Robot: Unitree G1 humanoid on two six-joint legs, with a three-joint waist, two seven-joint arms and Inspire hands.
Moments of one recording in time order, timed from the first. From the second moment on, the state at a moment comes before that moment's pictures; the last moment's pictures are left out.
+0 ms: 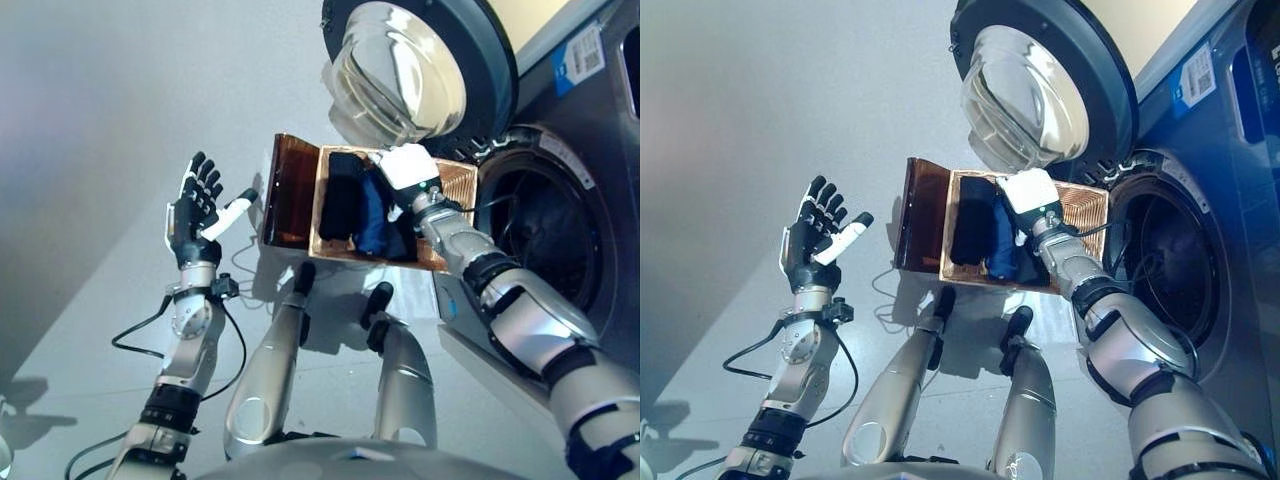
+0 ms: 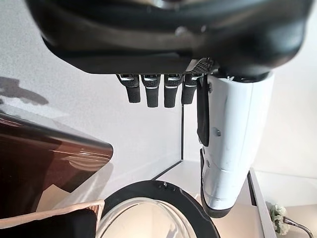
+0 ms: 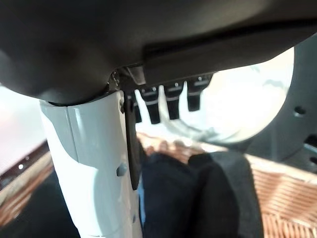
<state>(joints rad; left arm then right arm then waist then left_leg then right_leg) -0.09 0.23 -0.13 0.15 -0.40 -0.36 0.29 -0.93 -0.48 0.83 1.08 -0.79 0.00 -0.42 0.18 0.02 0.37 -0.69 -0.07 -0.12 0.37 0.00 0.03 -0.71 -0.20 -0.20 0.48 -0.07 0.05</state>
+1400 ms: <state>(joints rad) 0.00 0.25 -0.13 0.14 -0.41 -0.37 0.25 -0.82 -0.33 0.19 1.47 0.26 -0.09 -0.51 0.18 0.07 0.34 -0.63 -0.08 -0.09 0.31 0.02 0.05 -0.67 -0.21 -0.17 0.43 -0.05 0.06</state>
